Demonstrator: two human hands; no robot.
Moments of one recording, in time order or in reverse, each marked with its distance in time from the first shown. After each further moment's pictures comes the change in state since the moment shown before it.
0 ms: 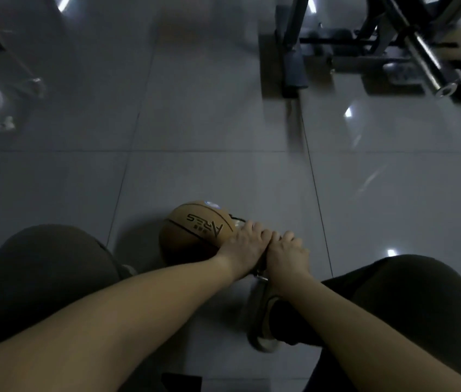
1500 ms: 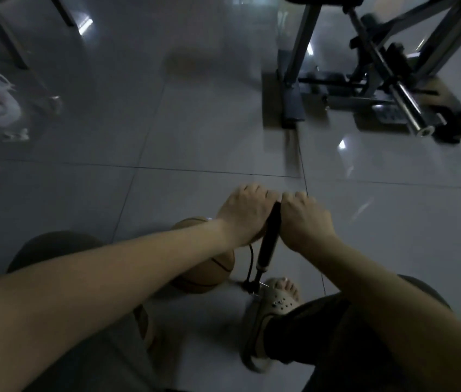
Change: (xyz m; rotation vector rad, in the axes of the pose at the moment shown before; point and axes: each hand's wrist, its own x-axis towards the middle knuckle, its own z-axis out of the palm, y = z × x) left_hand 0.011 -0.041 -0.119 -0.047 0.439 0.023; right_hand -0.014 0.021 -0.138 0.086 0.291 -0.126
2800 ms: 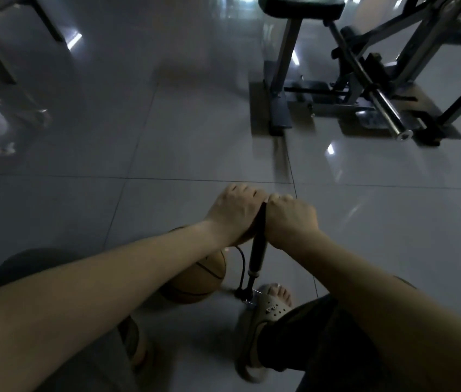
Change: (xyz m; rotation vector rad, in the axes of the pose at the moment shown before) left_hand 0.014 -0.004 -0.003 0.060 -0.034 0.000; right_hand 0.014 -0.001 -0.001 -0.083 0.028 0.037
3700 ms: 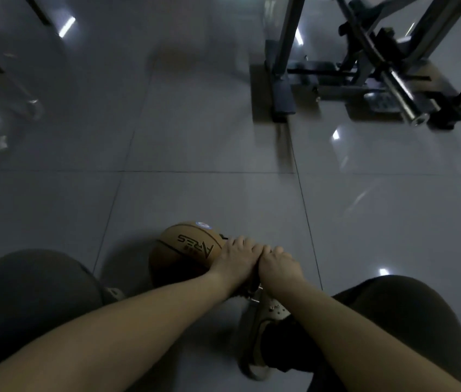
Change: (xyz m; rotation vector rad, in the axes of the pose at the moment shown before) left_hand -0.059 0.044 0.111 0.003 -0.262 -0.035; right_hand -0.029 -0.009 0.107 0.059 -0.412 -0.021
